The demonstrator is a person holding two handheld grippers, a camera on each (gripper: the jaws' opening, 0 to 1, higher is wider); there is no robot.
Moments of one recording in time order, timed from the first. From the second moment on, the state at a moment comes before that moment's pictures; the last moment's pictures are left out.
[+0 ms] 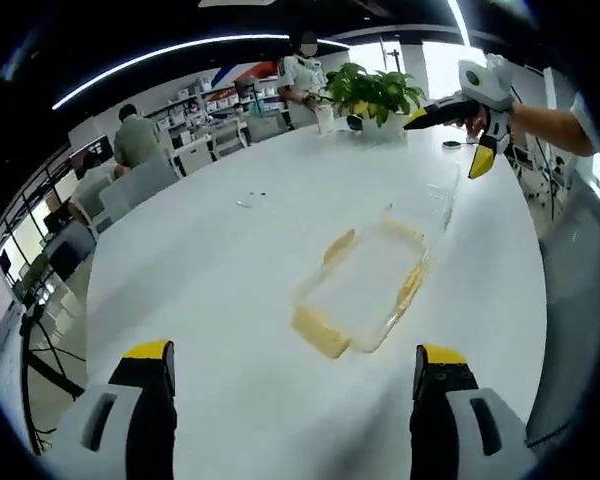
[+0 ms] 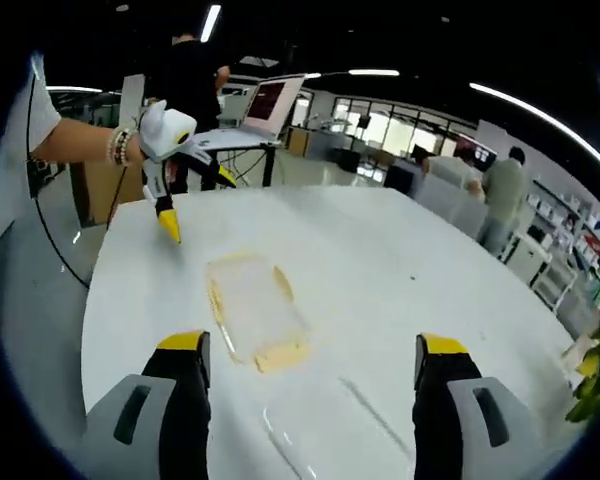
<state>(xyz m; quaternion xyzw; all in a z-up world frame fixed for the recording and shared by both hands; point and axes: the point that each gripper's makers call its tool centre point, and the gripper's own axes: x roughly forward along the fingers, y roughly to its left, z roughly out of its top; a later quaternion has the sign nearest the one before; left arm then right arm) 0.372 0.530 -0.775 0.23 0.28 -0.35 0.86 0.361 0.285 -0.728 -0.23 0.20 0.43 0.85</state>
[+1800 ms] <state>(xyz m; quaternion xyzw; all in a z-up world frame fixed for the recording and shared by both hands) 0.394 0.490 -0.846 0.39 0.38 -0.55 0.63 0.378 0.333 -0.849 -0.39 0.36 0.58 0.62</state>
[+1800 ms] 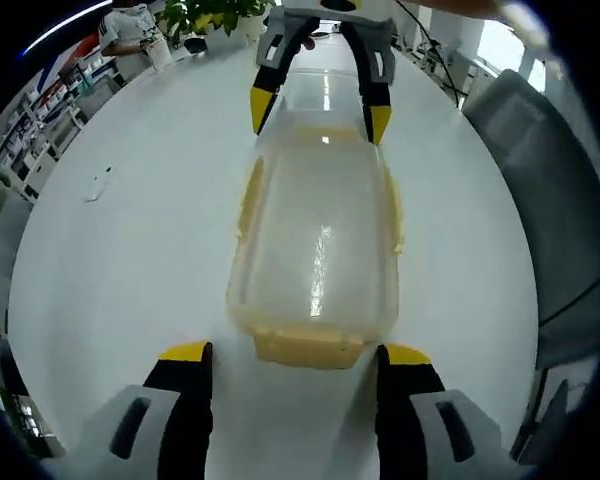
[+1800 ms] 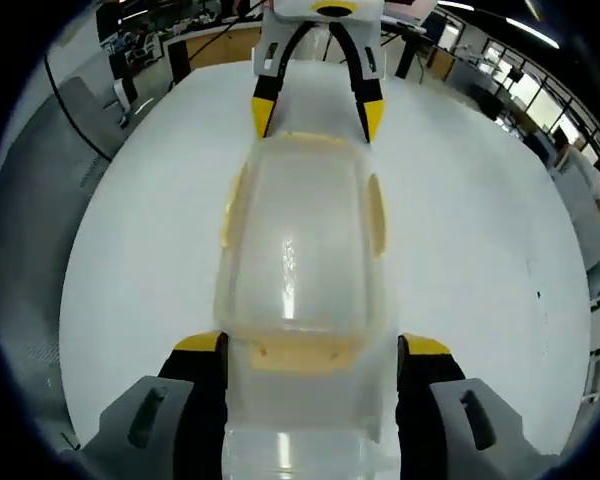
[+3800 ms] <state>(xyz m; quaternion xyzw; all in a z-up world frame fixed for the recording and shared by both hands) 0.378 0.484 -0.847 0.41 0.41 -0.57 0.58 0.374 0.328 -0.853 -0.45 0.45 0.55 0.54</state>
